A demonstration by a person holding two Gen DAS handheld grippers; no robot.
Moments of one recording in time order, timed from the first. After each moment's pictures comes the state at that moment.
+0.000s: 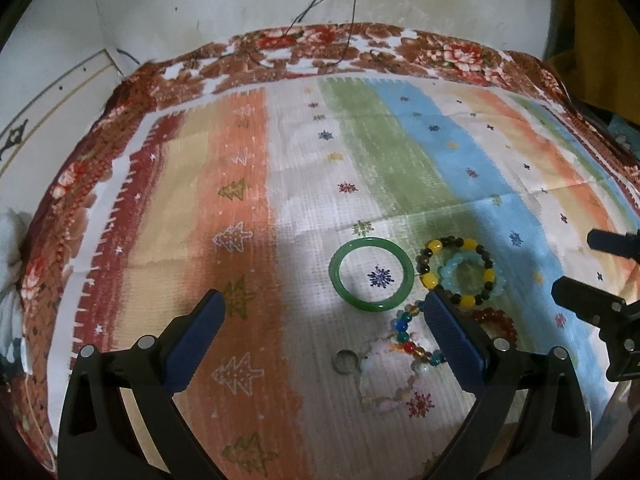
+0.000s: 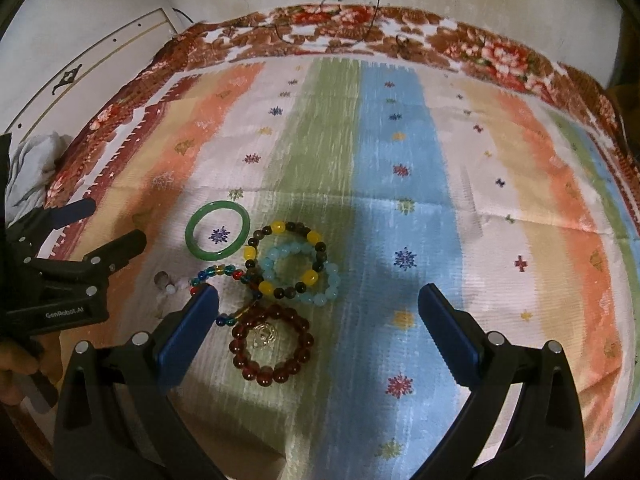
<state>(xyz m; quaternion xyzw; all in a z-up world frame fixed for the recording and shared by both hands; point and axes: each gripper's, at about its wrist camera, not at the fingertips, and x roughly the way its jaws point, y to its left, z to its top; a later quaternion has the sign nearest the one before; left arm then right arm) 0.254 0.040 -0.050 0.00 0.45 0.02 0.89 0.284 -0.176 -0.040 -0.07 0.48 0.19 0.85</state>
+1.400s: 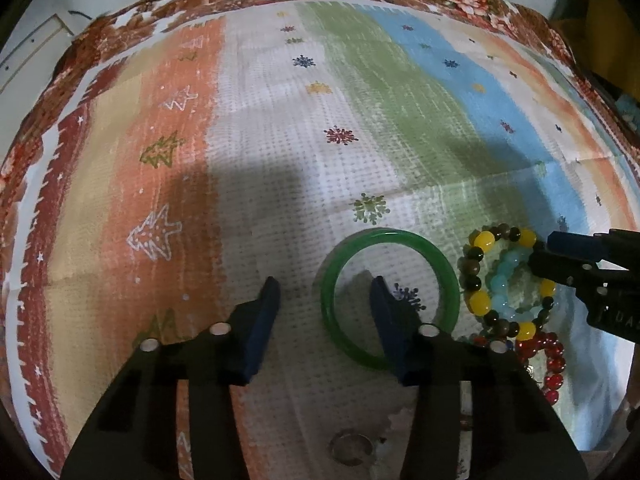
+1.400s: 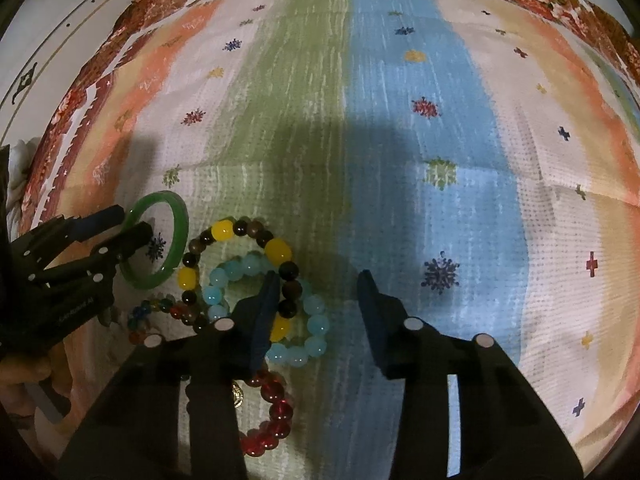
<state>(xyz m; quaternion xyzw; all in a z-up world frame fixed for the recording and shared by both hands) 0.331 0.044 -0.126 0.00 0.54 -0.03 0.84 0.368 -0.163 -0.118 -0.04 0.59 0.18 0.79</state>
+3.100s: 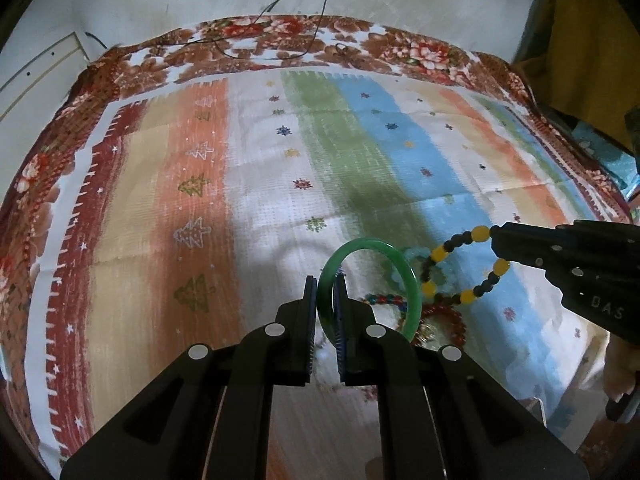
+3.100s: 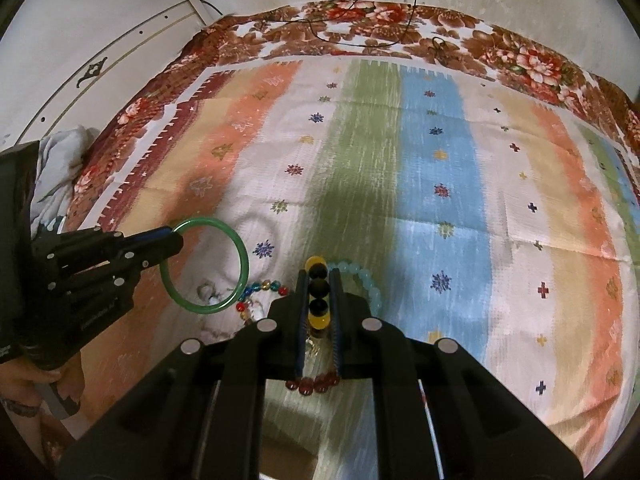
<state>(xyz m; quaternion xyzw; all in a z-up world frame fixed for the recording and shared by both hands) 0.249 0.037 -0.032 -0.04 0.47 -0.06 0.88 0.290 -0.147 -0.012 -0.07 0.49 0.24 0.84</state>
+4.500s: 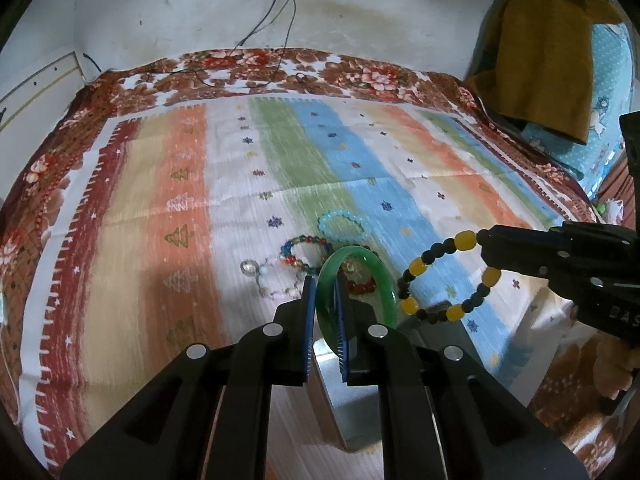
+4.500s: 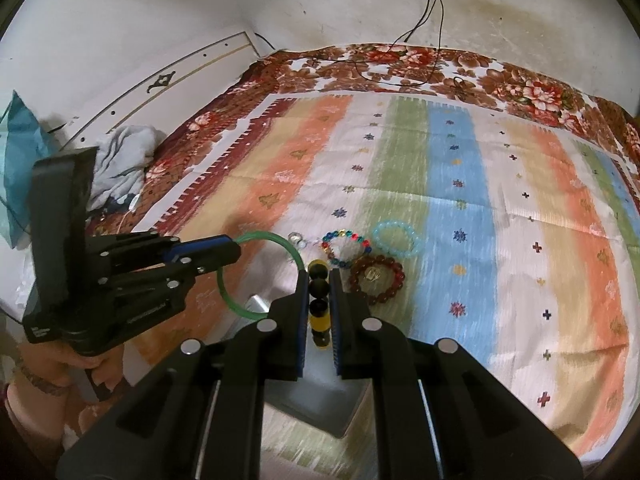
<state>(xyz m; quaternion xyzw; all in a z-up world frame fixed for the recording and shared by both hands) 0.117 0.007 -0.001 -0.05 0.41 -0.11 0.90 0.137 -0.177 0.041 -0.05 0.42 0.31 0.85</state>
